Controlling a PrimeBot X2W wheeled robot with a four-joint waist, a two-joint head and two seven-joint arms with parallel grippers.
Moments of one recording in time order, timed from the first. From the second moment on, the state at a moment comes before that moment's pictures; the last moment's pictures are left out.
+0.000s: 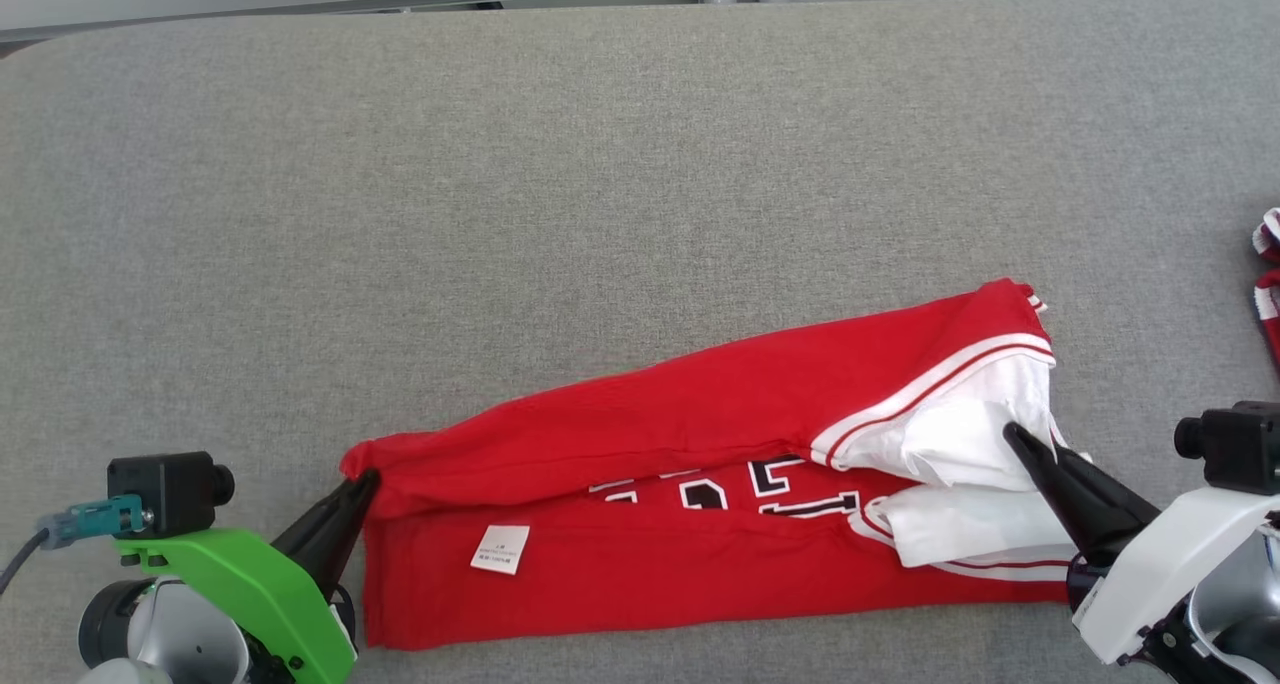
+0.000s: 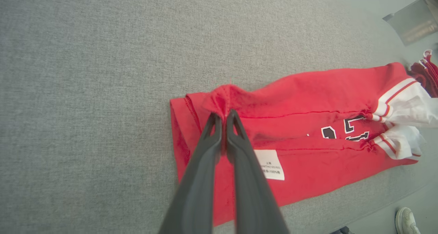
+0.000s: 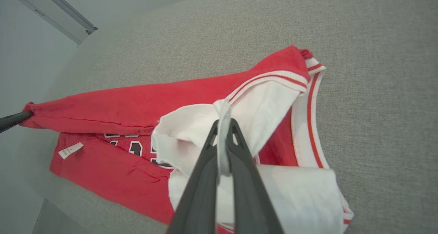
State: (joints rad) left arm -0.10 0.72 -0.54 -0.26 -1.12 0.25 0.21; right arm 0.09 -0.37 0.06 -0.30 0.68 0.13 0.39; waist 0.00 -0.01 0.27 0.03
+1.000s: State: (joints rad) left arm -0.04 0.71 -0.61 -0.22 -1.04 0.29 0.16; right arm 0.07 -0.45 0.10 -0.15 0.64 0.13 0.41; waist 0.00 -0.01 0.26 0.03
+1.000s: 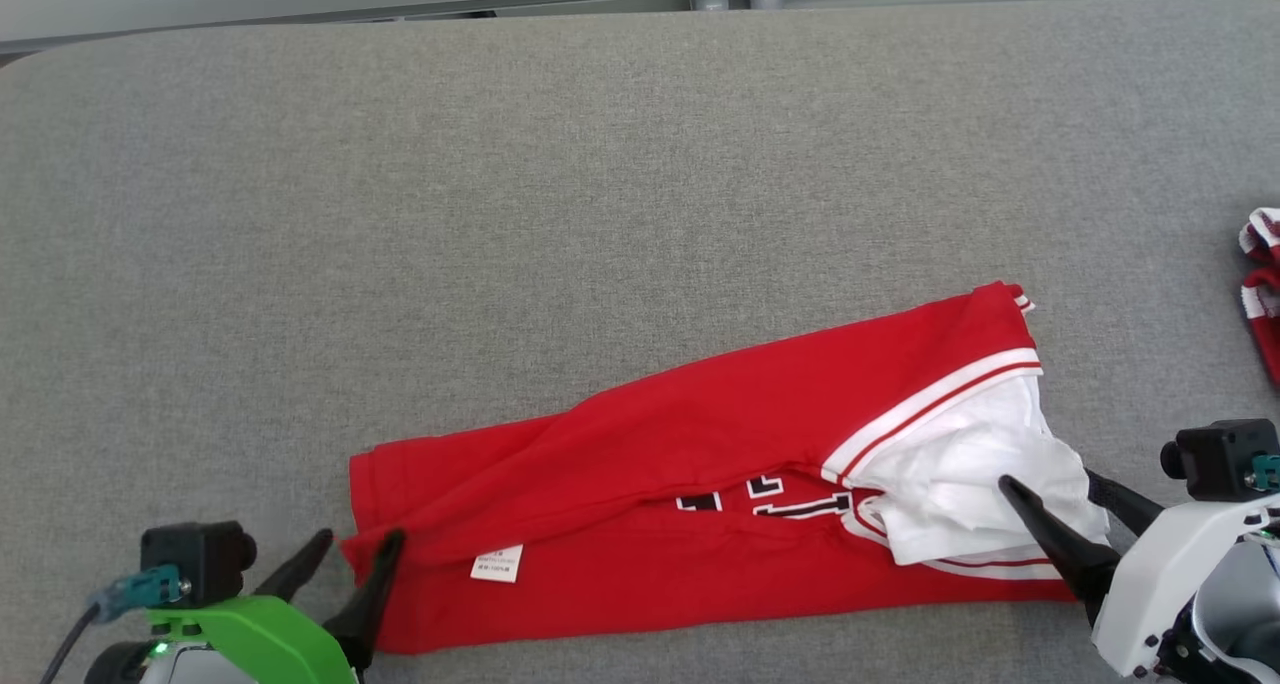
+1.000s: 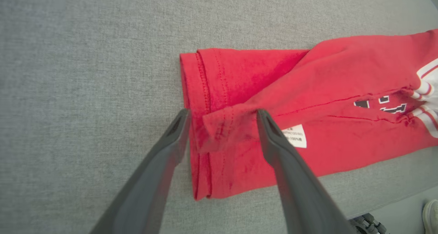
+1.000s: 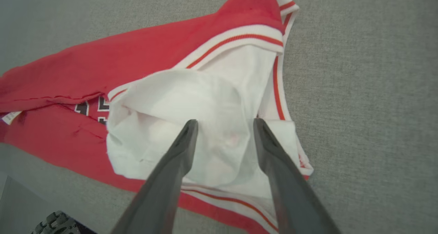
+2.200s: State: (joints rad) left arm 0.01 0.47 -0.47 0.07 -0.59 0.15 -0.26; right arm -0.01 -0.34 -0.13 0.21 0.56 0.13 0.62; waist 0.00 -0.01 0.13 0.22
